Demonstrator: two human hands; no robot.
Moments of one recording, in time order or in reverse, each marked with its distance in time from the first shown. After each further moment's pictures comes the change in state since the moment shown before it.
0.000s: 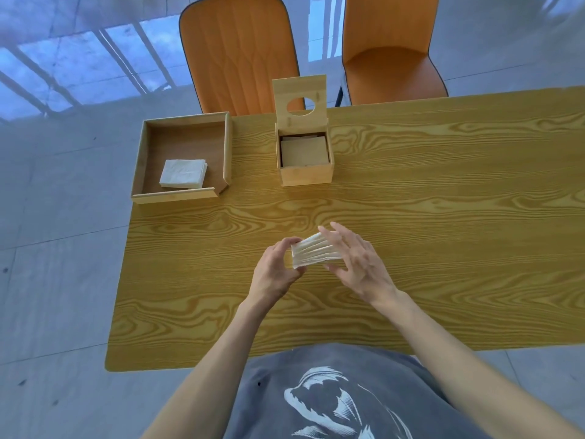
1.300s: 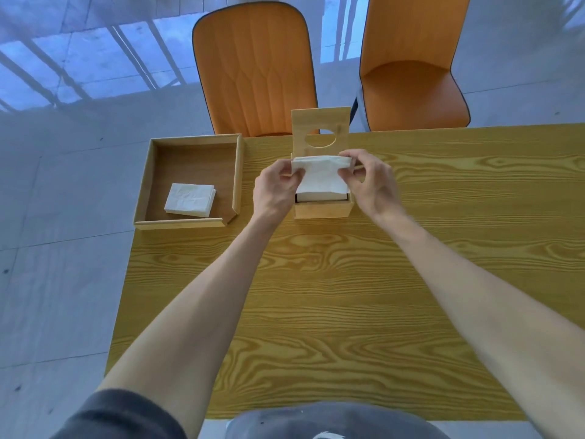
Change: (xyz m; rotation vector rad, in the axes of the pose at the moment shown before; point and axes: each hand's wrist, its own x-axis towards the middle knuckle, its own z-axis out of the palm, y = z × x) left_hand 0.177 0.070 -0.096 -0.264 0.294 -0.092; right_hand 0.205 0.016 -0.088 0.350 0.311 0.191
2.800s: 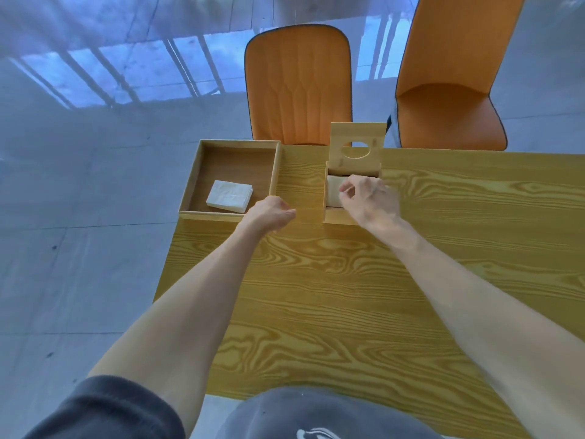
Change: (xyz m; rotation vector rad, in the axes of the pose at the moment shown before) left_hand -0.028 -0.012 -0.076 0.462 -0.355 -0.348; right_hand -0.012 -0.063 0.020 -0.376 -0.275 0.085
